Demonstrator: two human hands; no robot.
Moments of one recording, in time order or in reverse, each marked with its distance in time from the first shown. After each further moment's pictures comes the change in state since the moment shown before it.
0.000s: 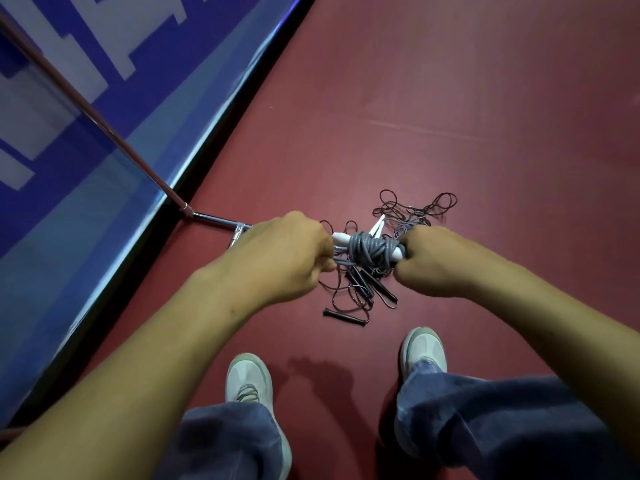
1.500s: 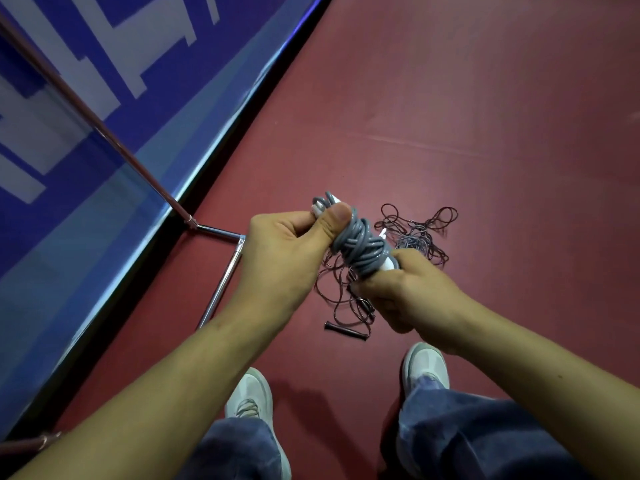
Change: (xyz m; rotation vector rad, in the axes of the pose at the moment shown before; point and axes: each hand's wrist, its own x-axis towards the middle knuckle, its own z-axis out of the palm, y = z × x) left_hand -0.010 0.030 0.000 -1.225 0.613 -0.184; right_hand -0.030 -0.034 0.013 1.127 -0.128 -0.125
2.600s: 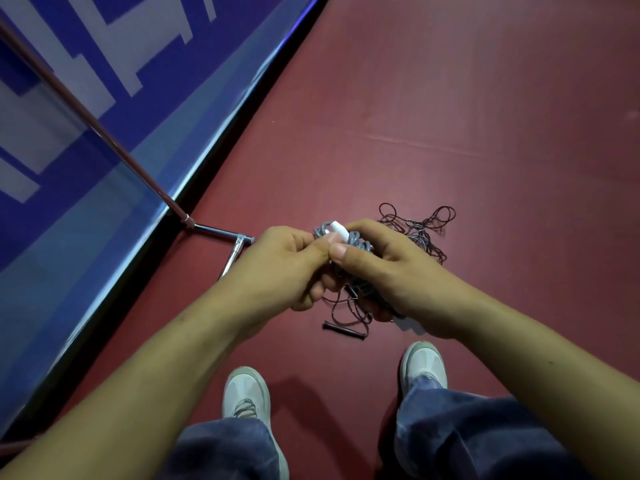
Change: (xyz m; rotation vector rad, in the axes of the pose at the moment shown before) left_hand 0.002 -0.001 -0.018 0.040 -0.351 -0.407; right_hand 0.003 -0.015 -0.001 0.009 -0.105 -0.154
